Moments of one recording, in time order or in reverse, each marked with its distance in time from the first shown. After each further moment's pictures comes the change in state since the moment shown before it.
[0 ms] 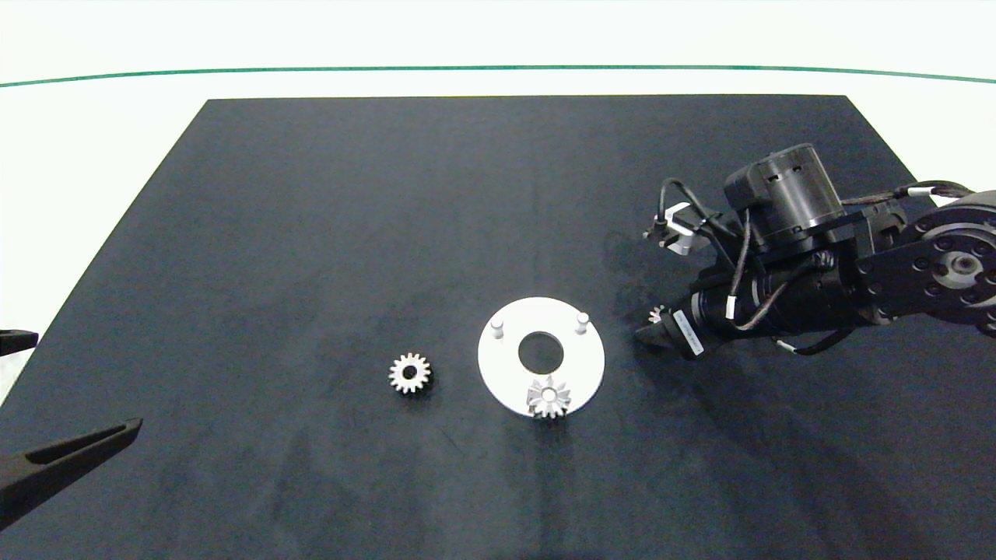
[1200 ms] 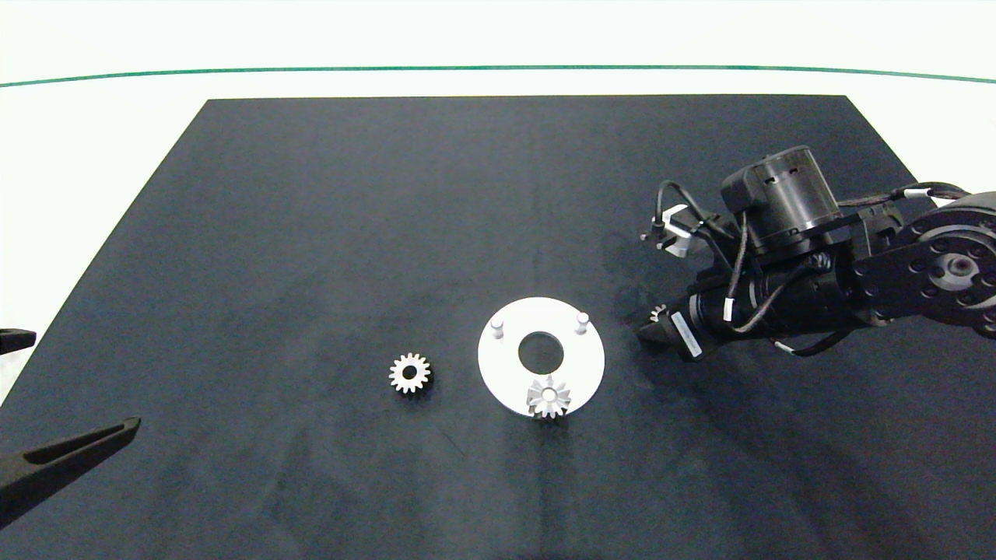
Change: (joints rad) left arm 0.001 -0.001 0.000 0.000 0.001 0.004; right arm 0.005 0.002 0.002 0.000 0.000 0.000
